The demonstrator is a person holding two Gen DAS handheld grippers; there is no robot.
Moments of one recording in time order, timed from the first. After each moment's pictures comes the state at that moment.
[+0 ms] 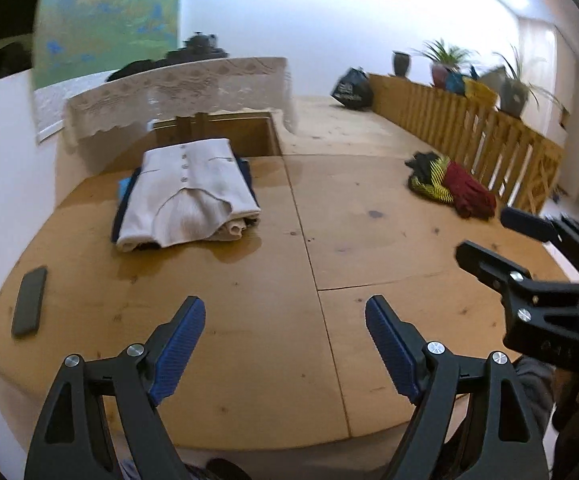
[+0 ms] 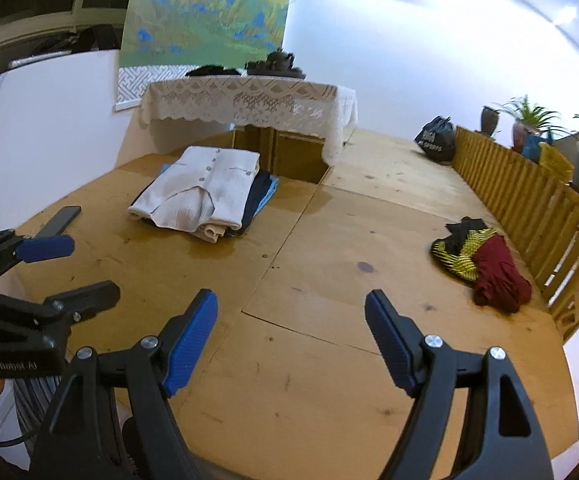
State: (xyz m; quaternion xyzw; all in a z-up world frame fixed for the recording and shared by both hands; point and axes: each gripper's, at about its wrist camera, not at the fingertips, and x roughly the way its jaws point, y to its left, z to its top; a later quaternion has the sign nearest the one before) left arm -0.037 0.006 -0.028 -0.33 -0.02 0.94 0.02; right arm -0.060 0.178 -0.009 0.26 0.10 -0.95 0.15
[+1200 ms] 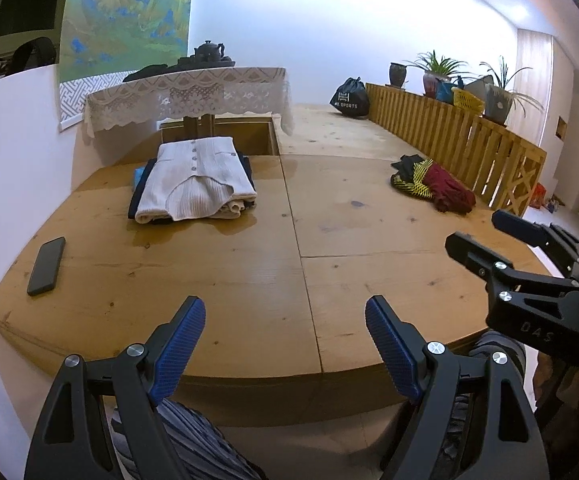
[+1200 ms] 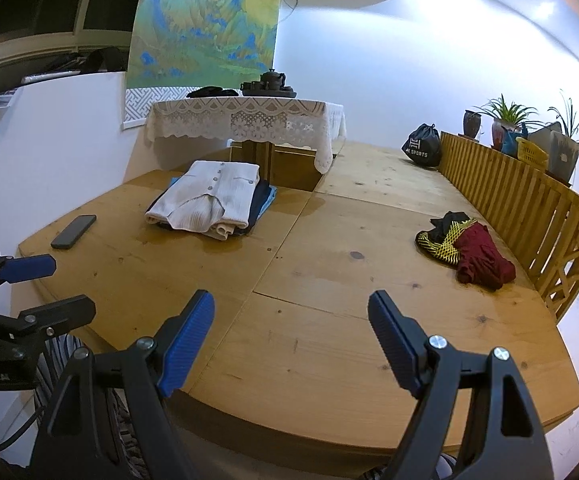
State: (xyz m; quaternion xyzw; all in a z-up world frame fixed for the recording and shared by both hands) left arm 0.044 0.015 -0.021 -0.32 -0.03 0.95 0.02; right arm 0.007 0.194 -0.008 0.24 0.08 -0.96 0.15
